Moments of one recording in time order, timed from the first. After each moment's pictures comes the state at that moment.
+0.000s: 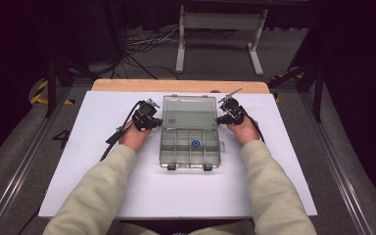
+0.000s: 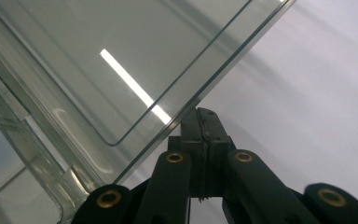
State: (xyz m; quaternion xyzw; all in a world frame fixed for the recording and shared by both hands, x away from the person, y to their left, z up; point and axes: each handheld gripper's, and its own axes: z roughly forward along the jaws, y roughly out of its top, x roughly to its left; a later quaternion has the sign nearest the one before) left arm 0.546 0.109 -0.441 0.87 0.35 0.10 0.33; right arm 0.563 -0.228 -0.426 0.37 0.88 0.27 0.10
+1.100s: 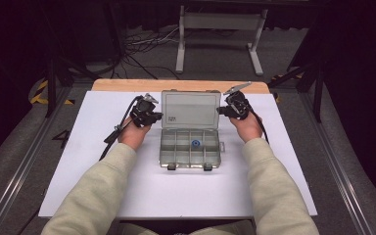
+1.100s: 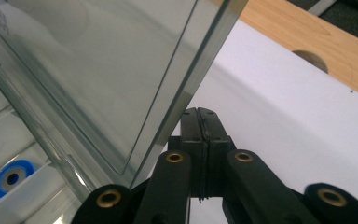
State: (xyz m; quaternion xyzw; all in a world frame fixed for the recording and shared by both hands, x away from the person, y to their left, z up) left arm 0.534 0.111 -0.415 0.86 0.34 0.13 0.36; right arm 0.550 -0.233 -0.389 0.36 0.85 0.33 0.16
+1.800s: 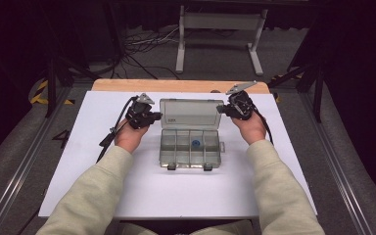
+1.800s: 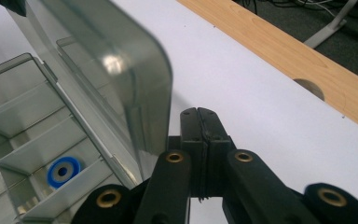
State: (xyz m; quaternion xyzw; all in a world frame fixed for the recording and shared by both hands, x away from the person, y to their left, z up) left arm 0.513 0.120 -0.399 0.85 0.32 0.13 0.40; right arm 0.525 -0.232 -0.363 0.32 0.86 0.36 0.18
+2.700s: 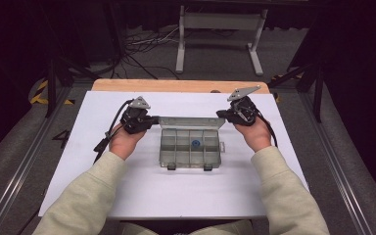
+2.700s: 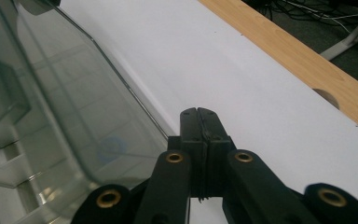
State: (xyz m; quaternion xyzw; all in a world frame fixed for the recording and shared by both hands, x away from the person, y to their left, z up) left arm 0.485 0.129 -0.385 0.85 0.29 0.11 0.42; right arm 0.490 -0.229 -0.348 0.28 0.87 0.37 0.17
